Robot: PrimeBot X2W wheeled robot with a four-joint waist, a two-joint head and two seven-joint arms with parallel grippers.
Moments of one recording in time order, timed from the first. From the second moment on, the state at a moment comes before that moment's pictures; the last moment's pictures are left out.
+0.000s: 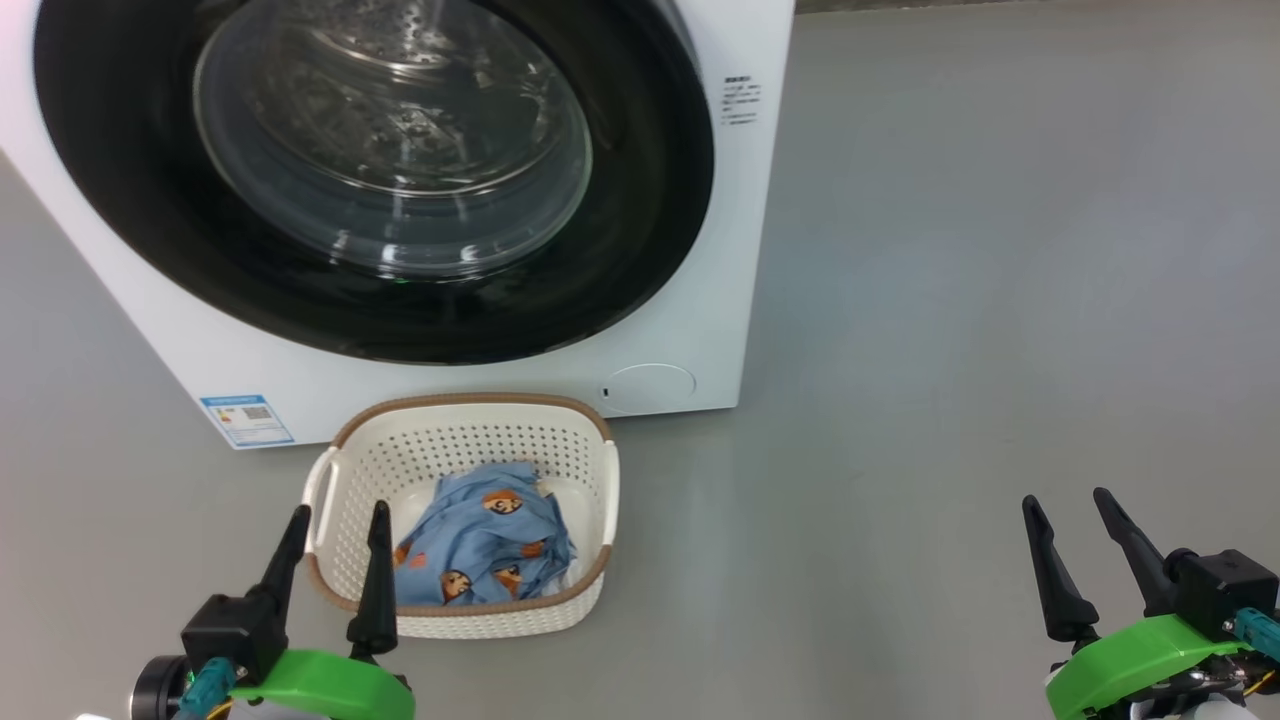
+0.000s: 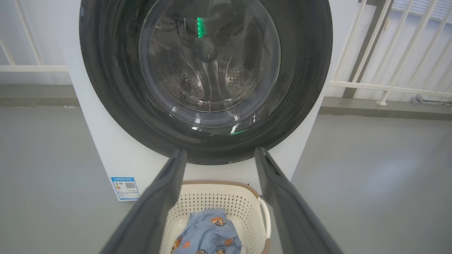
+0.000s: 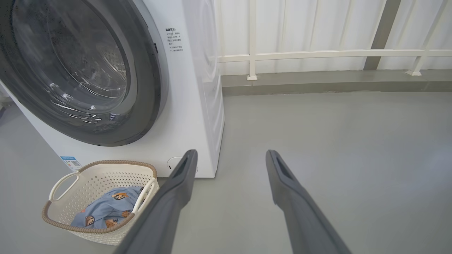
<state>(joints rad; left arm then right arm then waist) -0.15 0.03 -0.09 0.34 -0.21 -0.07 -0.25 -0.11 -0.19 -0.06 0.33 0.24 0.13 -0.25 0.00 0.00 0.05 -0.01</state>
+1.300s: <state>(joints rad) -0.15 0.03 -0.09 0.33 -0.21 -0.06 -0.25 -0.11 -0.19 -0.07 0.33 0.25 0.13 -0.25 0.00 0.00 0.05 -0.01</state>
